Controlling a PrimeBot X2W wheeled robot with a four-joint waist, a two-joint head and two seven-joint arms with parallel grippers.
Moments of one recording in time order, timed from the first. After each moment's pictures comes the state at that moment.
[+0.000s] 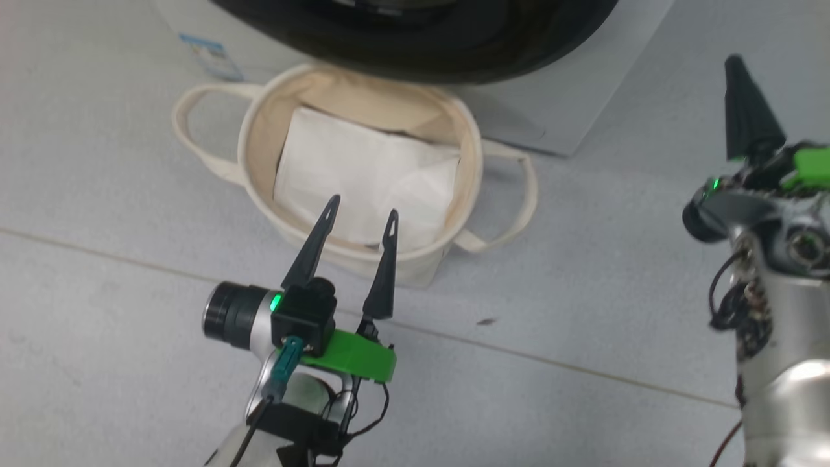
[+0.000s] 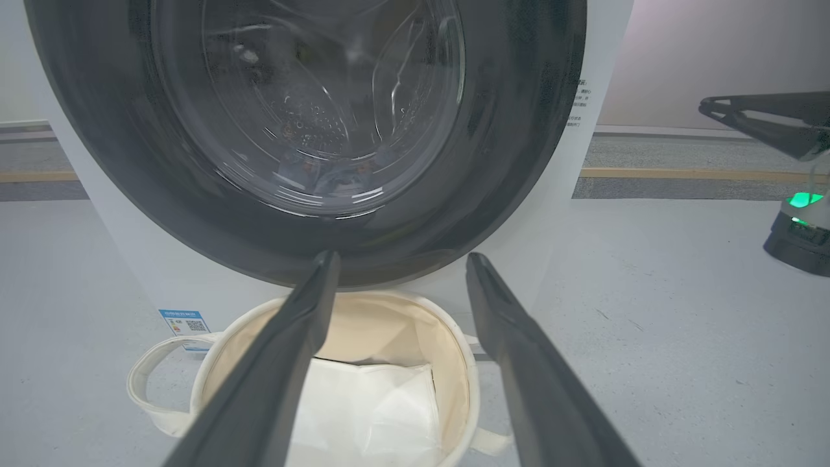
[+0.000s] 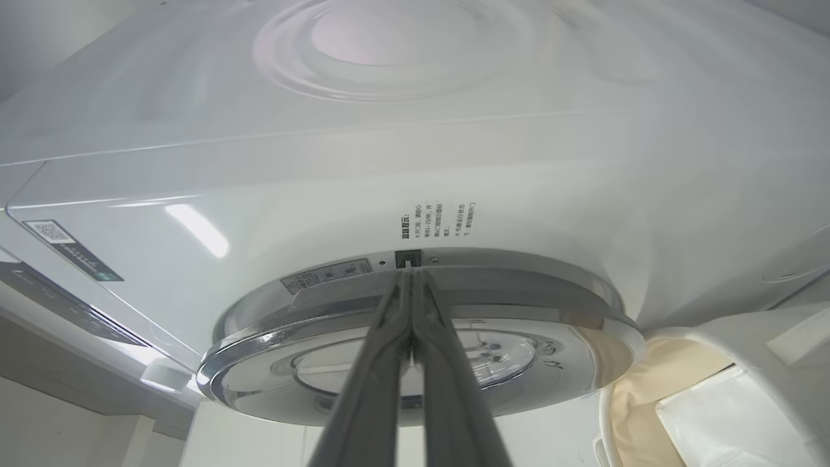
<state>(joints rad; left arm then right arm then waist) -0.43 0.05 -0.46 0.25 -0.12 0.22 -0.25 -0.67 -0.07 -0.18 0.42 1.57 0.12 0.19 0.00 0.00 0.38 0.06</state>
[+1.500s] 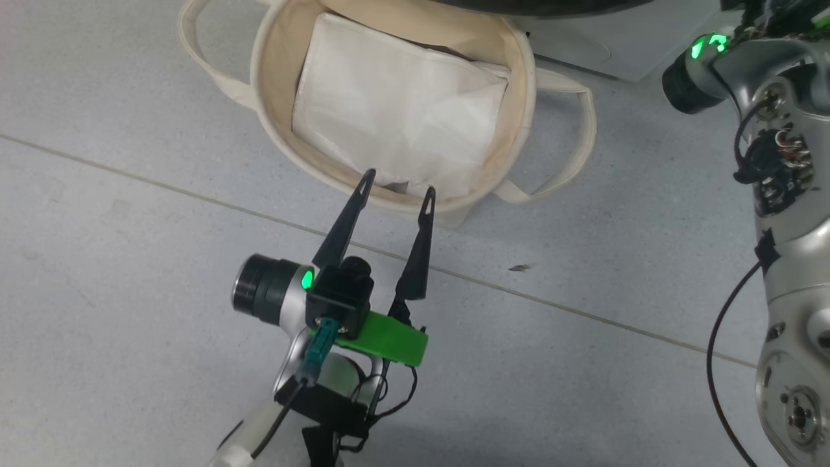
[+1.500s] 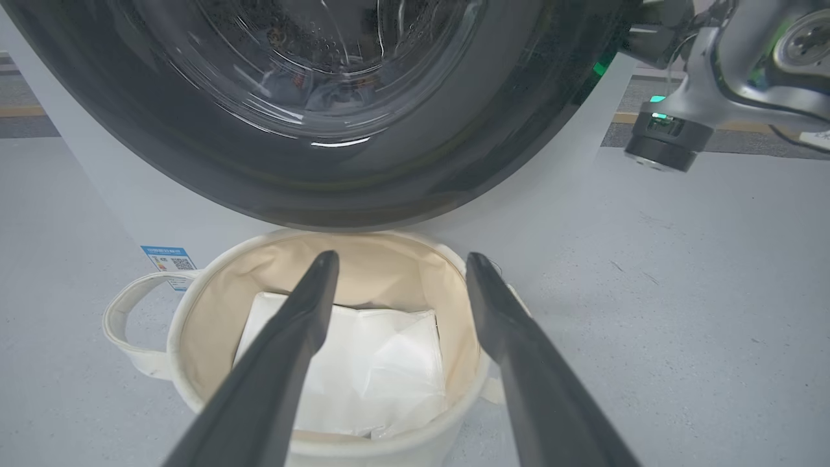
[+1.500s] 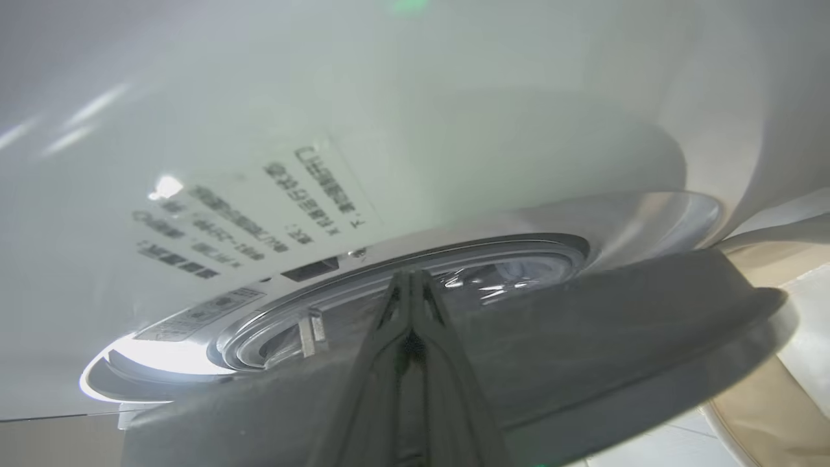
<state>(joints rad) -0.54 0.04 -0.59 0.26 -0.18 0.30 -0.25 -1.17 -0.12 -0.14 0.87 1.80 0.12 0.48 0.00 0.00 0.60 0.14</state>
